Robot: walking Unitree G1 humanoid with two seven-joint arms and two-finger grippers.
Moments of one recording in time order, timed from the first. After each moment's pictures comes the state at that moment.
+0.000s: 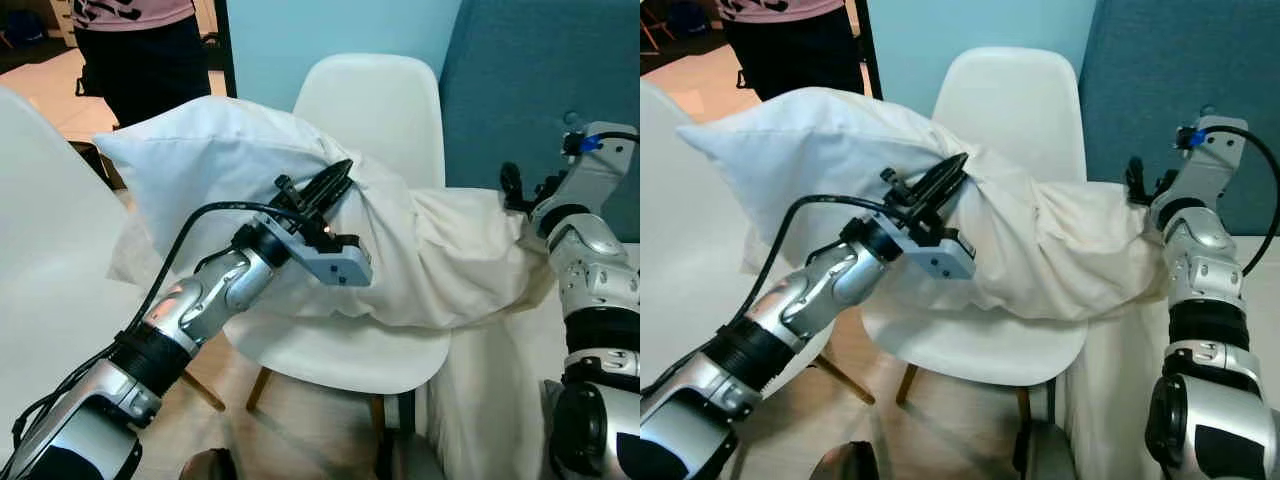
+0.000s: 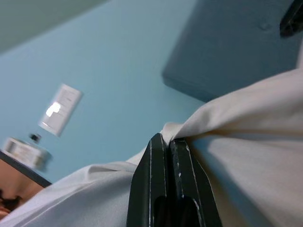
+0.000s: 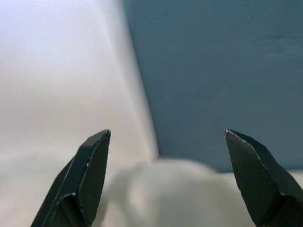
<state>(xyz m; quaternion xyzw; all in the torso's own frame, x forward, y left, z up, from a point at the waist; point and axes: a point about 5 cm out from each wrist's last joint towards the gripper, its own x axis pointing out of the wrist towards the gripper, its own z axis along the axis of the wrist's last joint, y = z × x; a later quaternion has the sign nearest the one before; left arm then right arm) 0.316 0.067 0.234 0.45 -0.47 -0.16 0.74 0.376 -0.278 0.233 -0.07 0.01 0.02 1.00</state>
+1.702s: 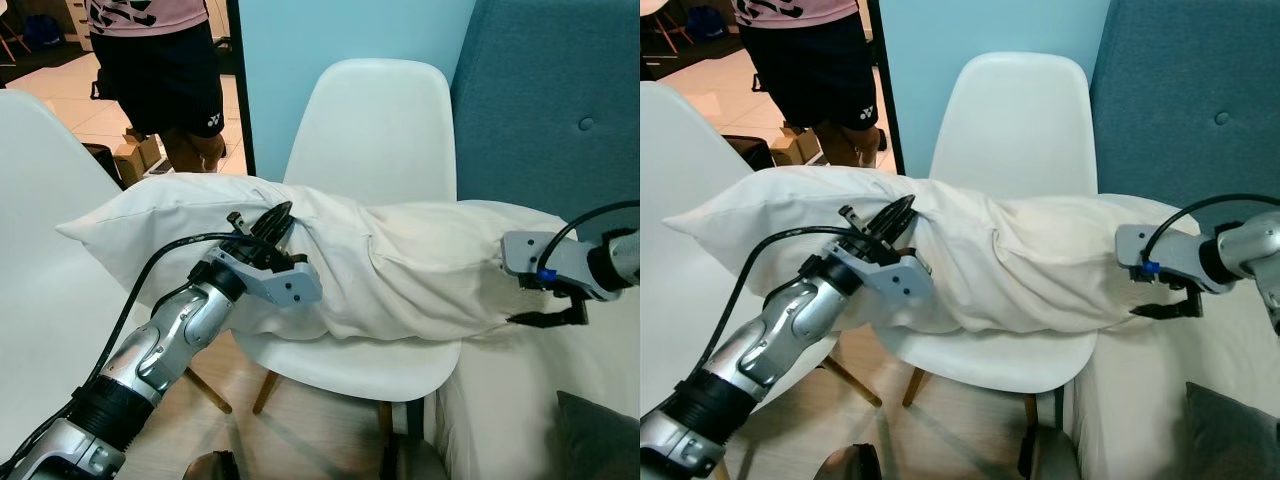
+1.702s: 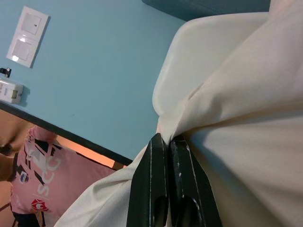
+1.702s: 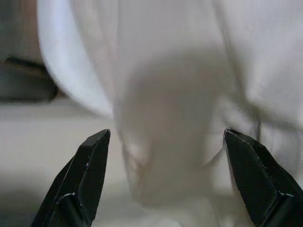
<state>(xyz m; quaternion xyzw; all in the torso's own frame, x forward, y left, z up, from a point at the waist) 0.314 0.107 0.207 0.49 -0.37 -0.13 0.78 0.329 -0.296 0.241 -0.50 0.22 0.43 0.72</state>
